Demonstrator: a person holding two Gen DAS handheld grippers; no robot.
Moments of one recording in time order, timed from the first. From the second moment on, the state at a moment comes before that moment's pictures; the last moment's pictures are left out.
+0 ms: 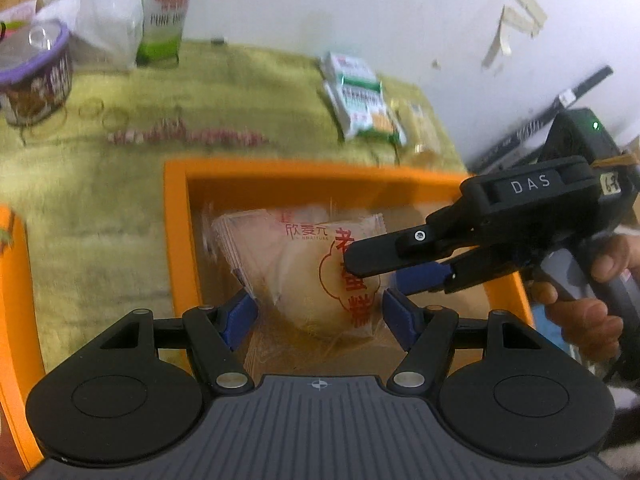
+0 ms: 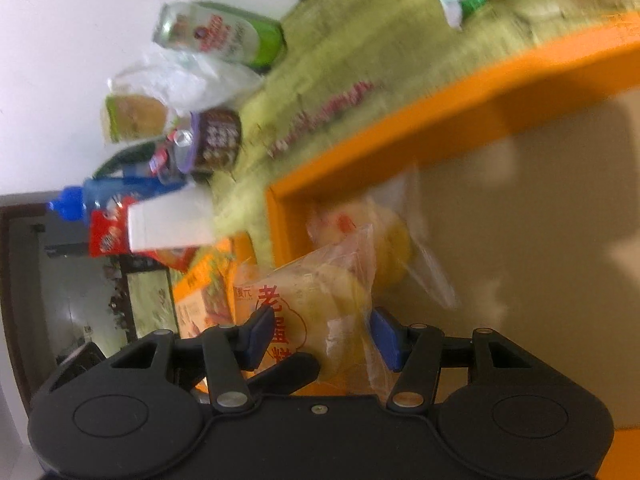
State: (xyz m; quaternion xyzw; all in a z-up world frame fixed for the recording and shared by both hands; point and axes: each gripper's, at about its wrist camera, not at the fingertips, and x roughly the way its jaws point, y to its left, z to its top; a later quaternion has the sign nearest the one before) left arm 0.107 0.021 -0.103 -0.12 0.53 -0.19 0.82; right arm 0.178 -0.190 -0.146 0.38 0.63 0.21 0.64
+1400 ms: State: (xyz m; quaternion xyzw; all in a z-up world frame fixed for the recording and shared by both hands) left arm 0.073 -0.023 -0.128 0.07 0.55 -0.23 0.80; right arm 0.143 -0.174 -0.185 0.29 0.68 0.19 0.65
